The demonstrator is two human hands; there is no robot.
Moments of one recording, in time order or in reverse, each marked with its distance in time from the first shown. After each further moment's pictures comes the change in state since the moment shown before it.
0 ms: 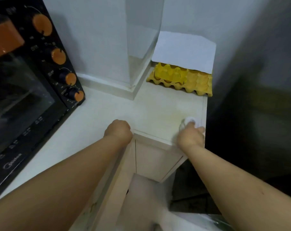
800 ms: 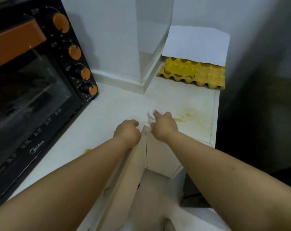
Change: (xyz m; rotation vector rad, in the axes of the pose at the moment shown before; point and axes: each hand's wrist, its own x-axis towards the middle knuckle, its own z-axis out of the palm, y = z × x) left_hand -0.020 -0.021 0.012 -0.022 -0.005 0.077; right_hand -0.035 -0.048 0.046 -0.160 -0.277 -0.574
